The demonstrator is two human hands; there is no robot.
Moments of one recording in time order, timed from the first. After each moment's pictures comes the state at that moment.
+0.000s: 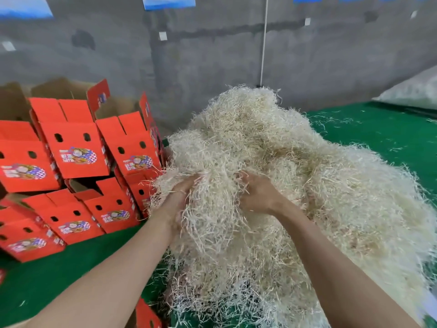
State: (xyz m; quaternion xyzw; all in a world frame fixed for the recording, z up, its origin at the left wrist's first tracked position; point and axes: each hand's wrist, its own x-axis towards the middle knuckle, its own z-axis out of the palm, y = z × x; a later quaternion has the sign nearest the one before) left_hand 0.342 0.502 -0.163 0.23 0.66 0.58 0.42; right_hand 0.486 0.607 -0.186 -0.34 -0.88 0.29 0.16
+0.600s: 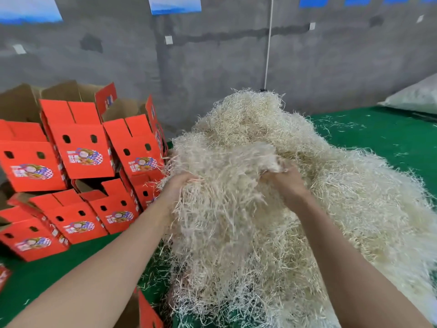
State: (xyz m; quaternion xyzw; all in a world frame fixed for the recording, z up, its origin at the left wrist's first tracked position) left_hand 0.309 0.511 -0.152 0.28 0.67 0.57 0.38; right_hand 0.508 0.632 -0.177 -0.40 -0.59 0.59 0.39
